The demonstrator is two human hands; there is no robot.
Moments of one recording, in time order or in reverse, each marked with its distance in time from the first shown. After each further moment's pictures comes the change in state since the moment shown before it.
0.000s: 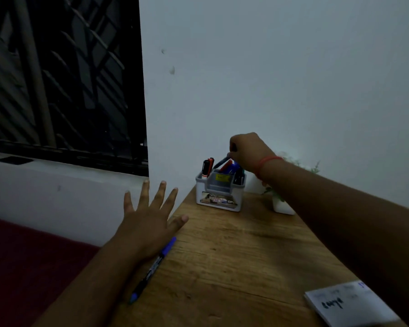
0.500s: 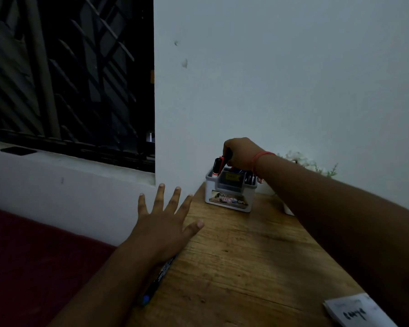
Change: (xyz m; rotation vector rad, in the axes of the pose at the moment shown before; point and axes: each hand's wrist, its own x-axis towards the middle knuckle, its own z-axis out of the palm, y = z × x) left_hand 0.004 0.001 0.013 0.013 -0.074 0.034; right_hand 0.037 -0.017 0.038 -0.070 -0.183 -0.072
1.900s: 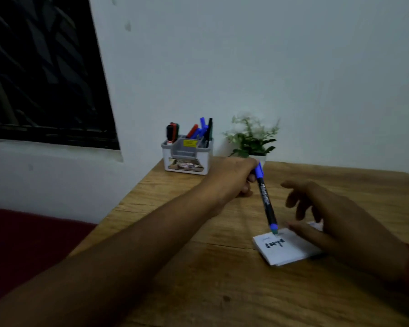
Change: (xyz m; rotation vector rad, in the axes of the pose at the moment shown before) left_hand 0.011 0.221 -0.068 -1.509 -0.196 0.018; right_hand -0.341 0.102 -0.016 0.245 0.113 -0.111
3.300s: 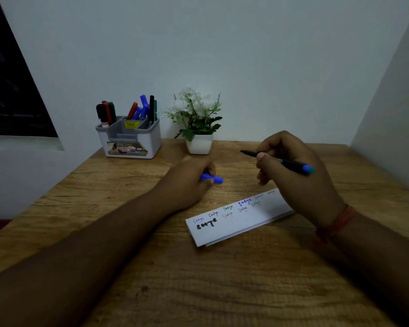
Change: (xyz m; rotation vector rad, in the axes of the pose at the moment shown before) left_hand 0.028 -0.056 0.040 0.925 -0.077 0.405; right_hand -0.006 0.046 -0.015 0.519 0.439 0.298
